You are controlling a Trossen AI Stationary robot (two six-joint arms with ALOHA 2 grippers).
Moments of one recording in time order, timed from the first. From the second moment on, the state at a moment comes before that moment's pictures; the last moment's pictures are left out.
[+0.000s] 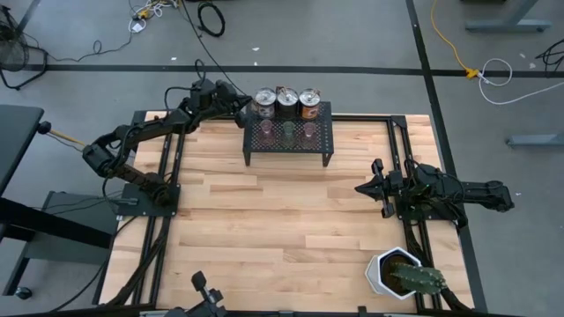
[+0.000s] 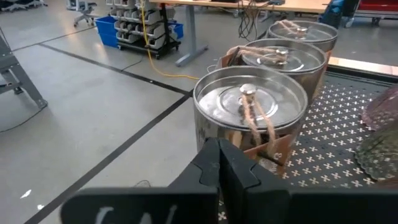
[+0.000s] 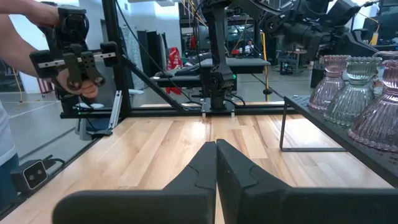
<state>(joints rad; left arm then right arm) 0.85 1.43 0.83 0.33 0.22 0.14 -0.05 0.00 0.02 0.03 -0.15 0.04</state>
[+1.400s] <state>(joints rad) 0.28 1.10 0.65 0.05 0.19 0.04 -0.05 0.00 0.02 0.03 -0.15 0.04</state>
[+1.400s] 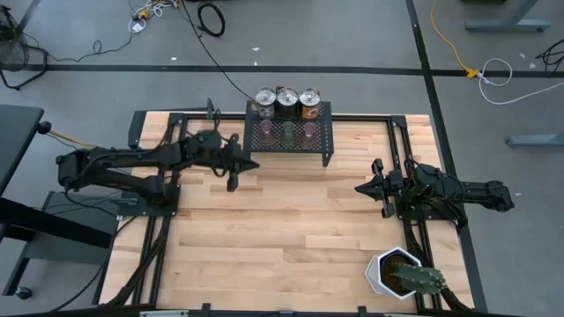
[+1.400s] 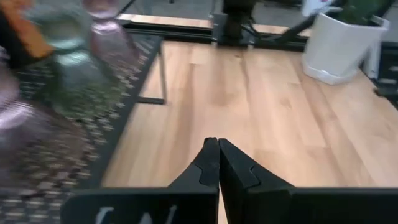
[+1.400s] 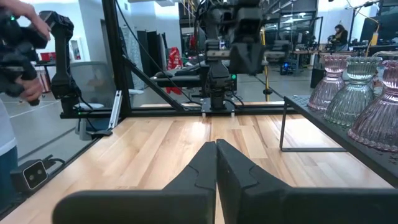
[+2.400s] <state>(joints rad) -0.04 0.81 0.14 0.45 0.10 -0.05 -0.05 0.00 0.02 0.03 -0.15 0.04</state>
